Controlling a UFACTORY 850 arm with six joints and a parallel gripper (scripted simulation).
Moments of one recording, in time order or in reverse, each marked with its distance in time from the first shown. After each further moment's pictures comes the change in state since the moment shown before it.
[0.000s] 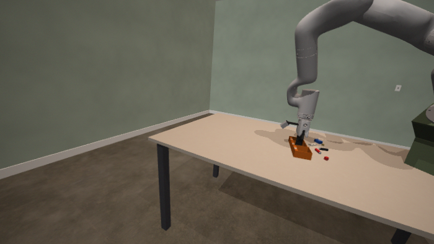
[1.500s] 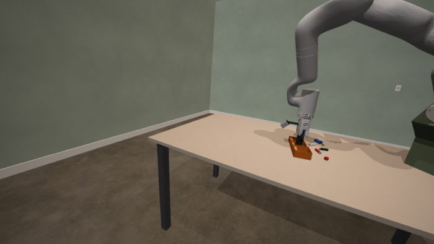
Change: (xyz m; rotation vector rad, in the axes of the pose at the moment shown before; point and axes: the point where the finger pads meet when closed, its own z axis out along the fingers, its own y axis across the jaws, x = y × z) arm 0.000 0.000 -0.003 0.000 0.000 0.000
